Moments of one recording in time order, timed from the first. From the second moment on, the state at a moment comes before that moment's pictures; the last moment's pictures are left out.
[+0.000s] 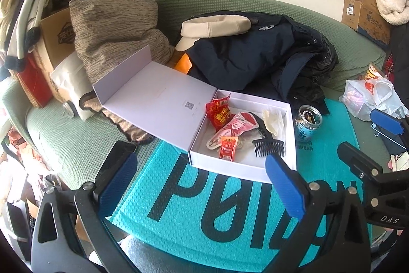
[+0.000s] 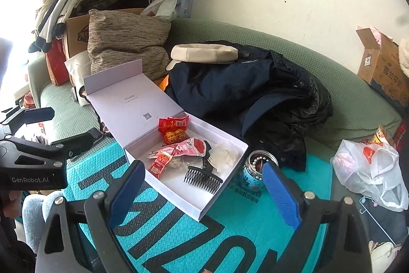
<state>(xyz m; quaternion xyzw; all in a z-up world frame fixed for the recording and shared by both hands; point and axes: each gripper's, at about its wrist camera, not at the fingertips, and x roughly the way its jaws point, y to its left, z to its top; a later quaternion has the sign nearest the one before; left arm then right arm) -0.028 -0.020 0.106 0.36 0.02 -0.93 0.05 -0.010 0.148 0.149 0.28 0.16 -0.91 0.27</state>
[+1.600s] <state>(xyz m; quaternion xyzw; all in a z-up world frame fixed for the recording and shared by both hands) 0.002 -0.005 0.092 0.41 0.02 -0.91 0.04 0.008 0.169 0.126 0.32 0.14 -0.89 0.28</state>
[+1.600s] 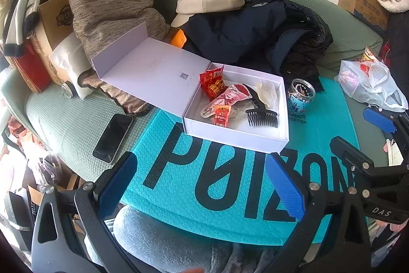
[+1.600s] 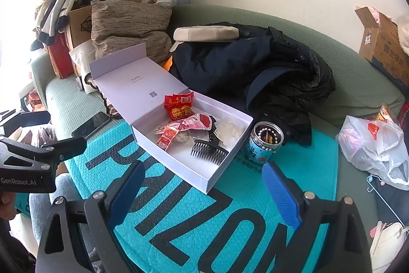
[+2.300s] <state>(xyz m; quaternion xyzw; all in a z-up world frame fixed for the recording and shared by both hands) 0.006 -0.004 0.092 0.41 0.03 -0.91 0.05 0.007 0.171 0.122 0.32 0.15 -0.89 0.28</state>
